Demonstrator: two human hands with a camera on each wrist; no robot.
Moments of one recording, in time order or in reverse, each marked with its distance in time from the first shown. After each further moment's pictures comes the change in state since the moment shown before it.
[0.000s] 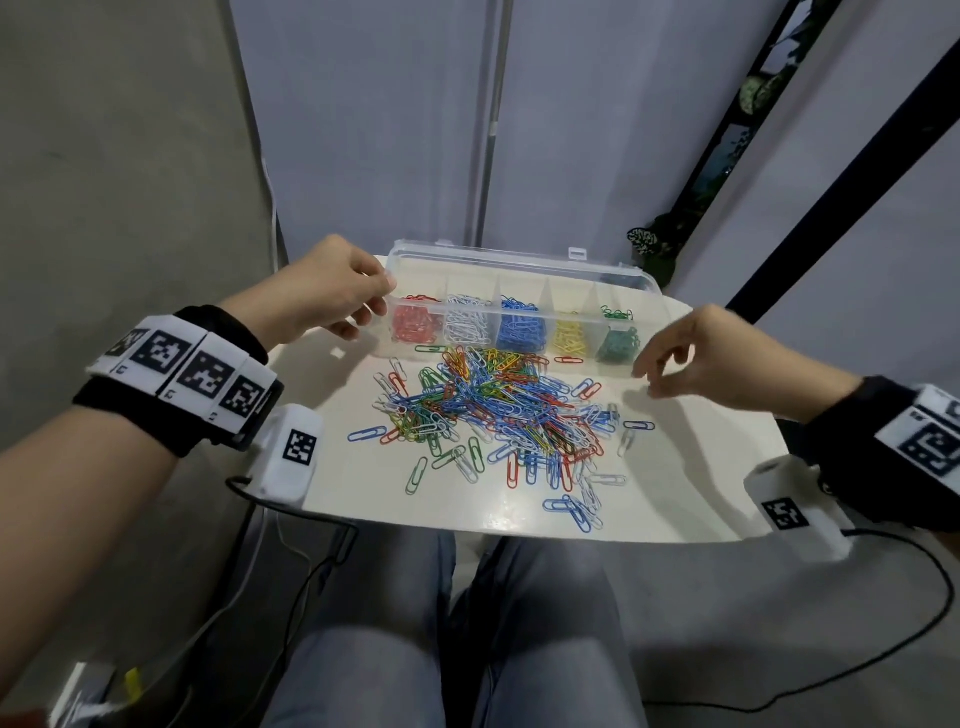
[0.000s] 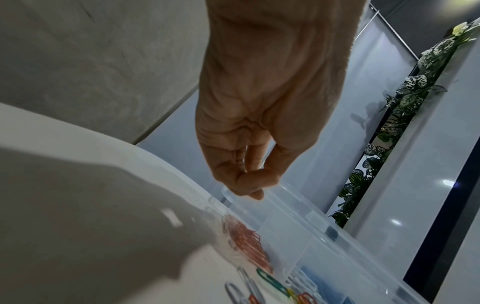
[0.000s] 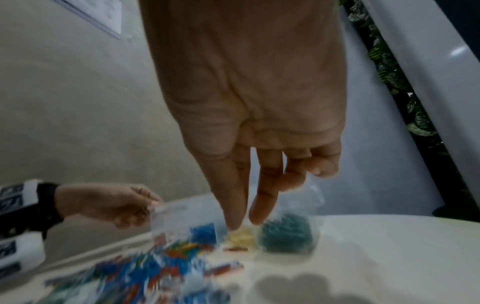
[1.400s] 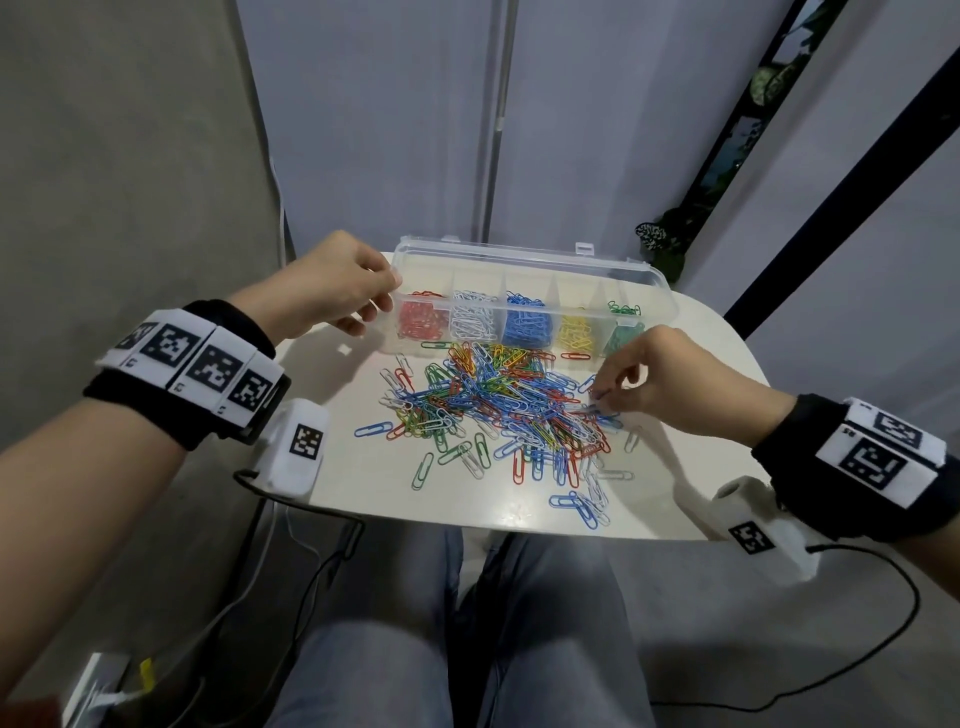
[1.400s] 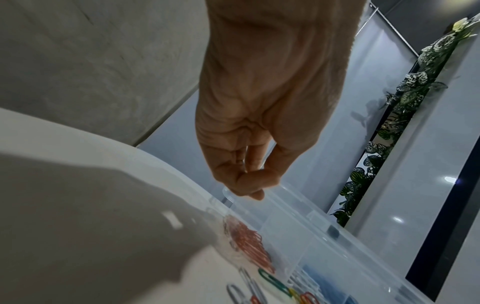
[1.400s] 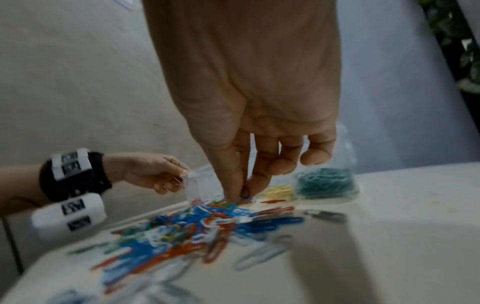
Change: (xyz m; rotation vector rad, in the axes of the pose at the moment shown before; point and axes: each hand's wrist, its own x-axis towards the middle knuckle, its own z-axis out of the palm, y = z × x) left_hand -0.003 0.003 0.001 -0.002 -0.001 -0.014; right_hand 0.005 -0.019 0.037 0.072 -0.031 -0.151
